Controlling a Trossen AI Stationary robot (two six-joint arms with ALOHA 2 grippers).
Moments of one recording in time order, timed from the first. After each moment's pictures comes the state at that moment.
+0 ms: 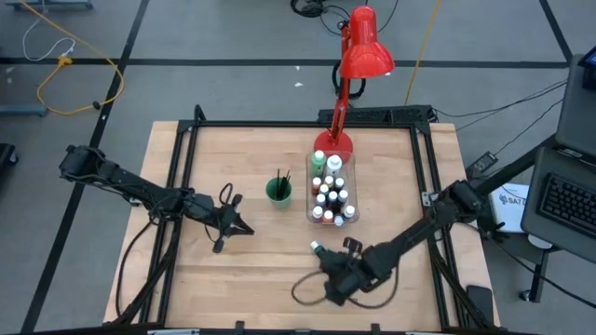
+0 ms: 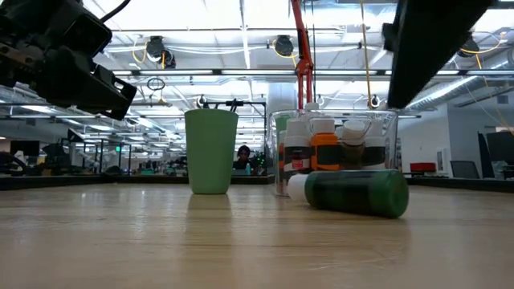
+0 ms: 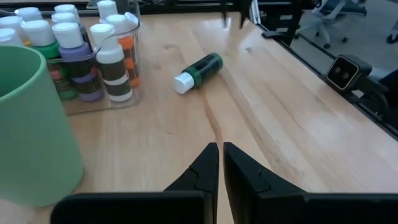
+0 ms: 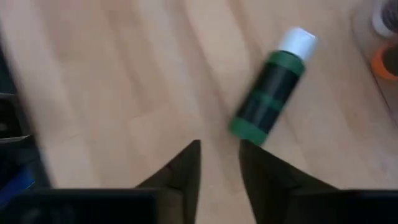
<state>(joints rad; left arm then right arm) -0.26 1.01 0.18 0.47 0.06 -0.04 0.60 1.89 1.46 -0.82 0.26 0.96</state>
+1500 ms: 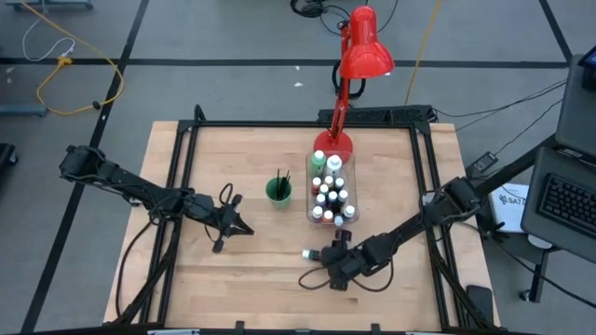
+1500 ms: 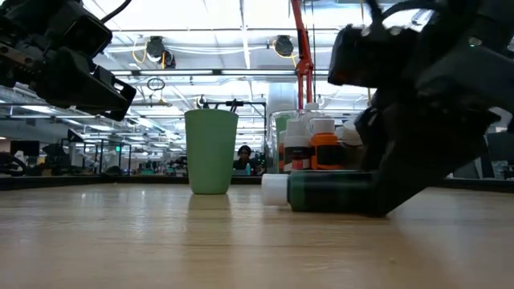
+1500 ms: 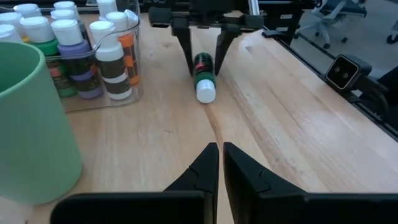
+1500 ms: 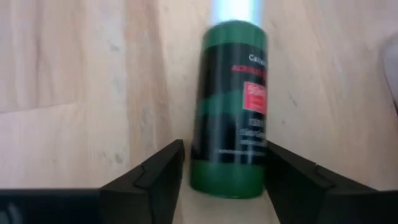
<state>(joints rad) -0.26 1.01 0.19 0.46 0.06 -0.05 0.53 1.89 1.04 -0.26 0.30 0.61</state>
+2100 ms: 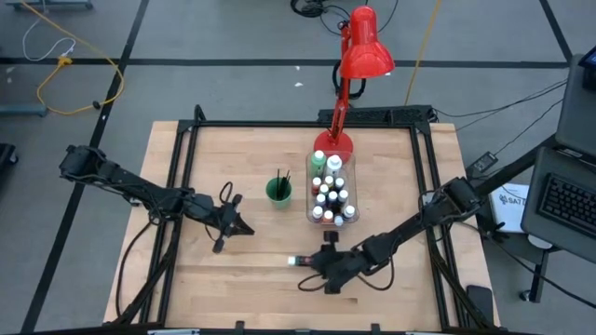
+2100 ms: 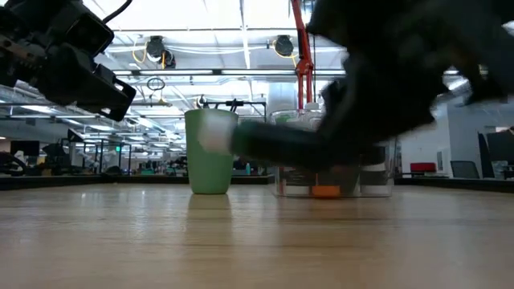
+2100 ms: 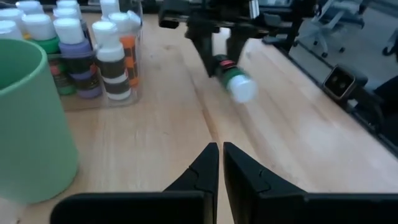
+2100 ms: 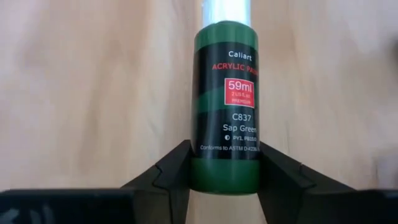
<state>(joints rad) -0.26 1.01 0.19 0.47 0.06 -0.09 0.53 1.88 1.04 -0.02 0.39 0.37</state>
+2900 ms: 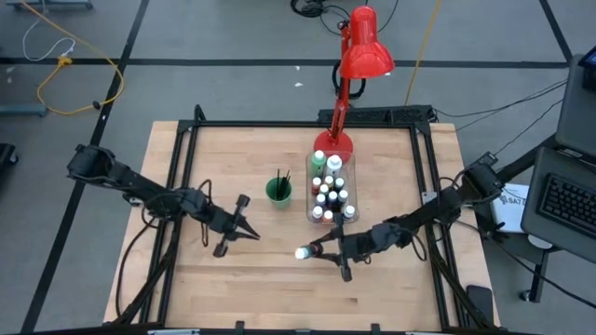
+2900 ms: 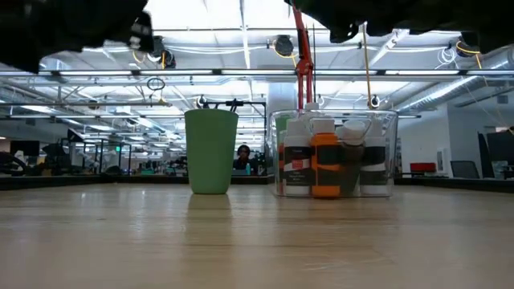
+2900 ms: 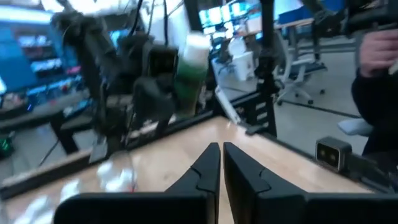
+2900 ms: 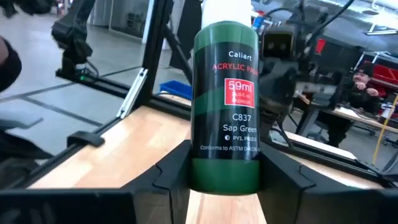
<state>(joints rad) -0.28 1.15 0.23 0.97 0.16 0.25 0.47 1.66 0.62 1.07 0.29 -0.25</state>
